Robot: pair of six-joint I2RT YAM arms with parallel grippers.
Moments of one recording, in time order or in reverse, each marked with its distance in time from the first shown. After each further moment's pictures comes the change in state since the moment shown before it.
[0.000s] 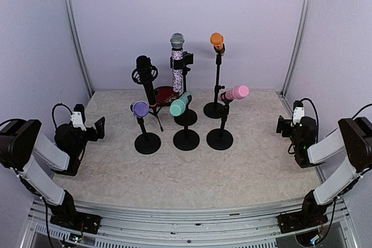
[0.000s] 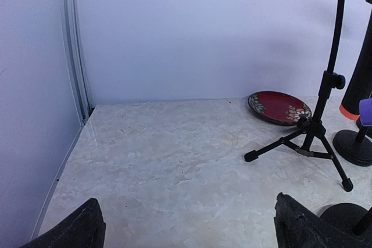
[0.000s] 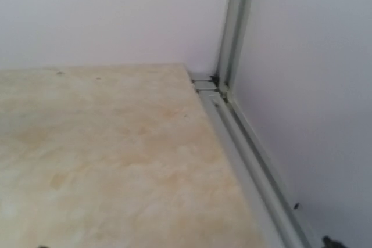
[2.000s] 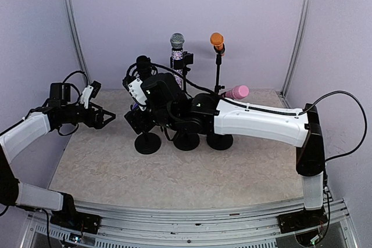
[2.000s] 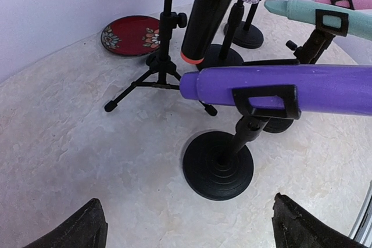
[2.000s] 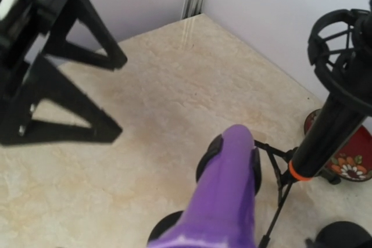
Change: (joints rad) left arm -0.022 -0.349 0.636 -1.590 0.512 0.262; right arm 1.164 0.570 1.669 -1.367 0.138 0.044
